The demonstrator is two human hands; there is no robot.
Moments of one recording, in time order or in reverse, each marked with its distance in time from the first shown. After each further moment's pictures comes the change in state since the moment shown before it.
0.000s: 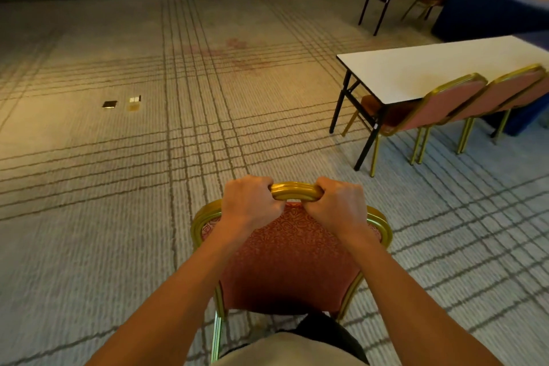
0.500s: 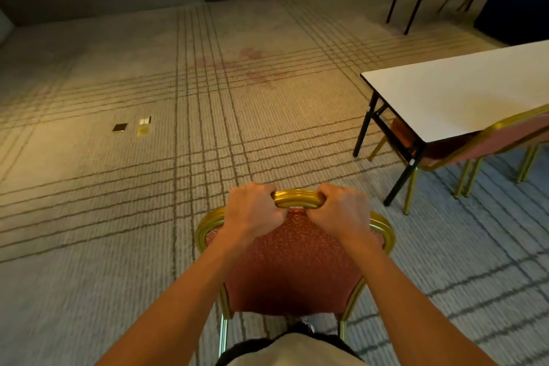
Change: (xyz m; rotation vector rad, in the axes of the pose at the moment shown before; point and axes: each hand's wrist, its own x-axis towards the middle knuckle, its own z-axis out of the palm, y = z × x) left_hand 0.325 -0.046 0.056 0.066 -0.060 -0.058; right_hand 0.272 0.136 0.160 0.067 -0.034 0.031
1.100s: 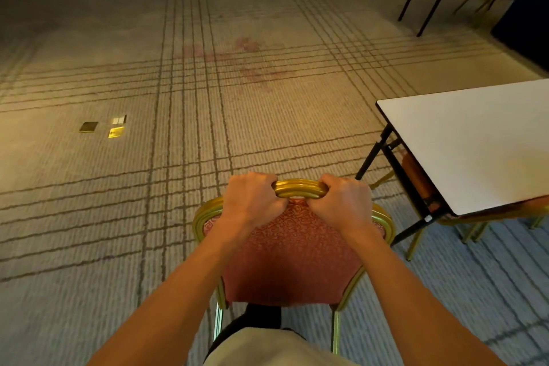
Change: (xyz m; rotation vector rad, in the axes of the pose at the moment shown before) left_hand 0.344 -0.064 0.037 0.017 0.038 -0.005; right_hand 0.307 0.109 0.136 -0.065 -0.089 -0.012
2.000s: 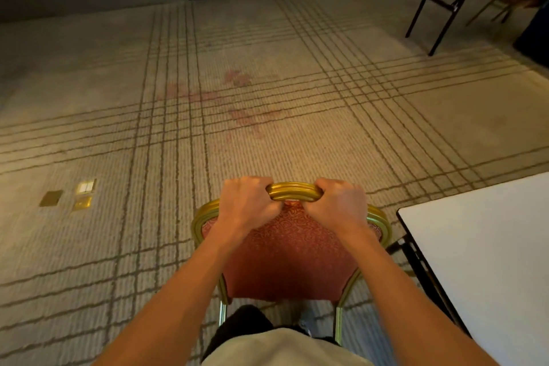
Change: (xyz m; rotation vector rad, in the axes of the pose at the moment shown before) left_hand 0.566 -0.072 0.063 -0.021 0.079 0.009; right_hand 0.509 0.182 0.168 0.029 0.068 0.034
